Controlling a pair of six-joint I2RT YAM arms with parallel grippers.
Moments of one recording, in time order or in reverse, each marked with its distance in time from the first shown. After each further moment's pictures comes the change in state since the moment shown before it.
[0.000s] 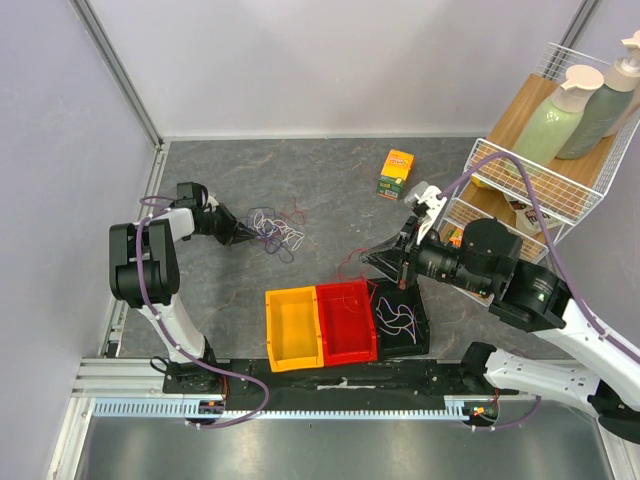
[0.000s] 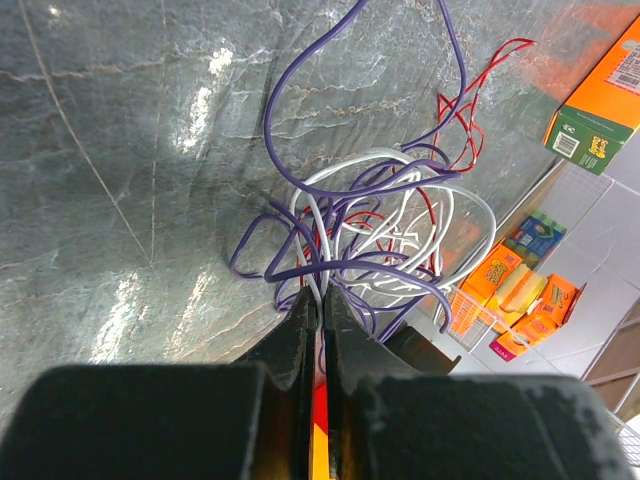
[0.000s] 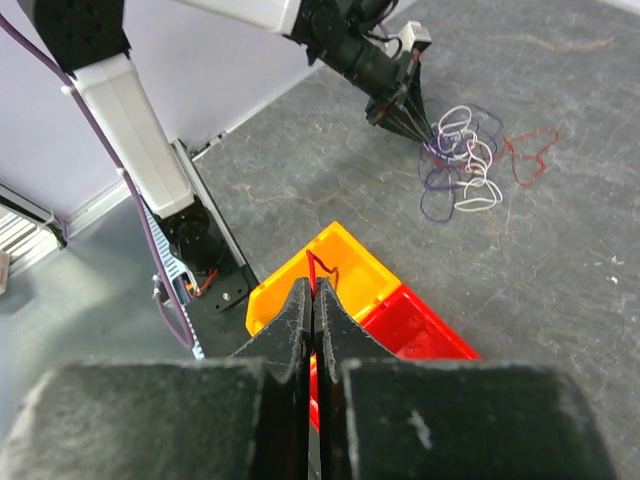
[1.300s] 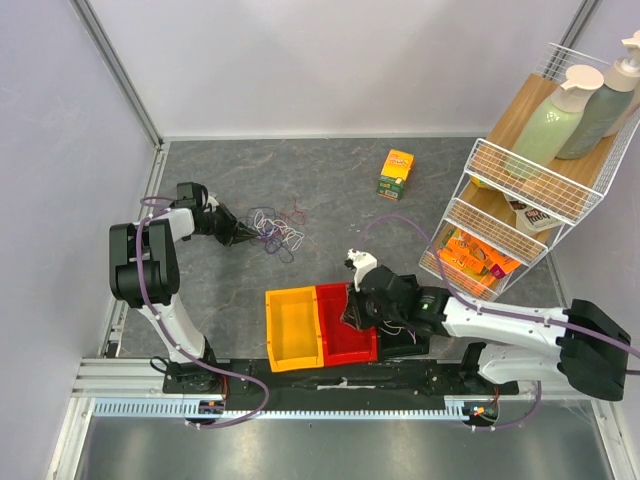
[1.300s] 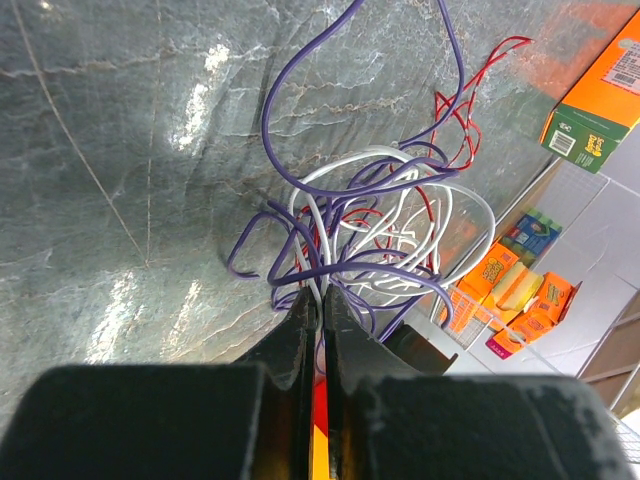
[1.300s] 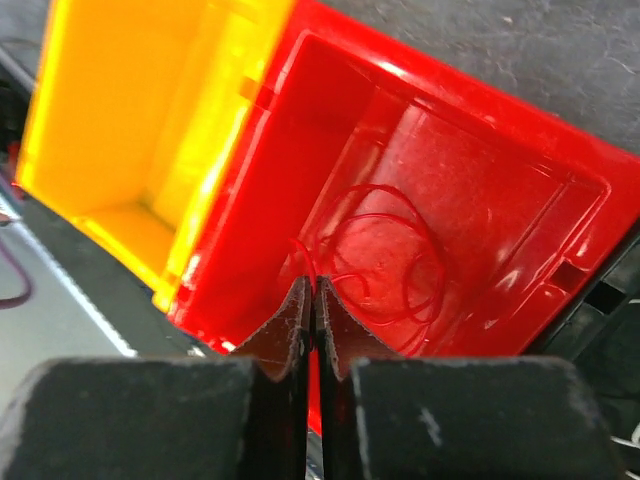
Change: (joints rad) left arm 0.000 0.000 -0.002 0.004 0.008 -0.008; right arm 0.108 0.304 -0.586 0.340 0.101 0.332
